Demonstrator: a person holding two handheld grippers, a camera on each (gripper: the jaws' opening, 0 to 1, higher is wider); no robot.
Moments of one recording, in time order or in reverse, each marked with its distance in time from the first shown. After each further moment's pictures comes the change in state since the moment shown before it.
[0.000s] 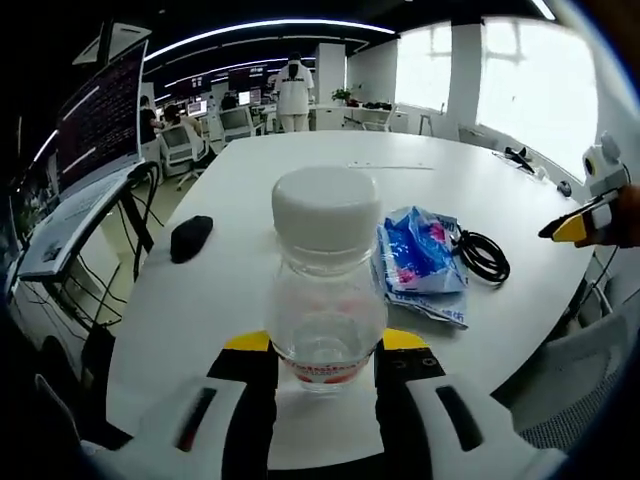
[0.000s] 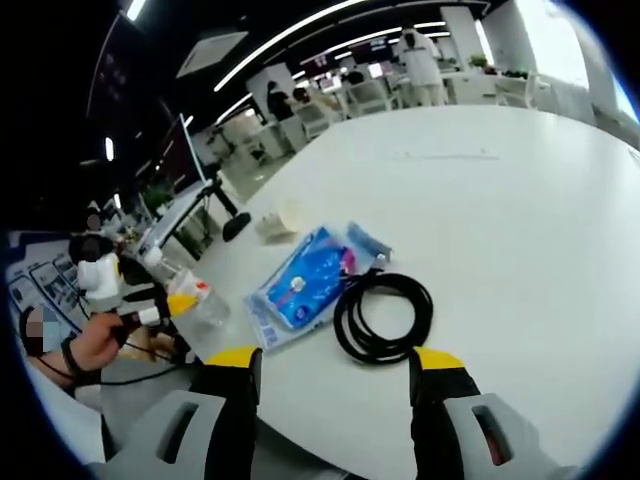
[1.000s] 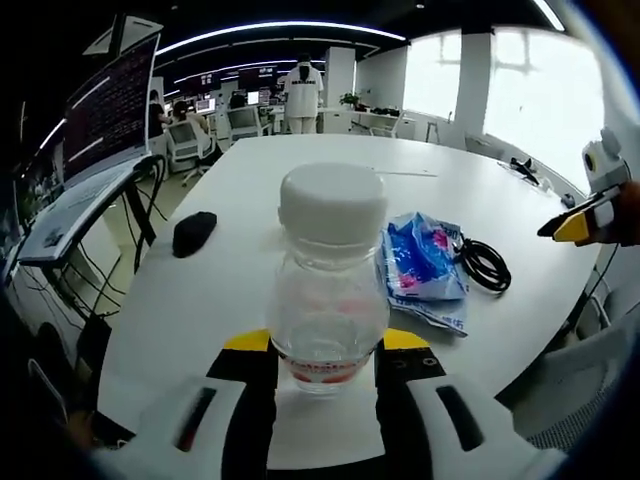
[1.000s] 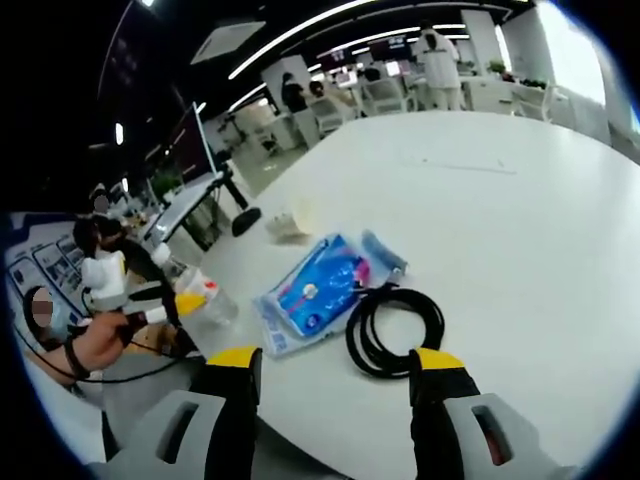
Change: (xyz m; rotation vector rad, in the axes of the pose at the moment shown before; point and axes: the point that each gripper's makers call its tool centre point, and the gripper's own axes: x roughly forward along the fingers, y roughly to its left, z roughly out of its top) left arm 0.000 -0.001 -0.001 -0.051 -0.015 0.012; right arm 0.002 0.014 0.014 -0.060 0.025 0.020
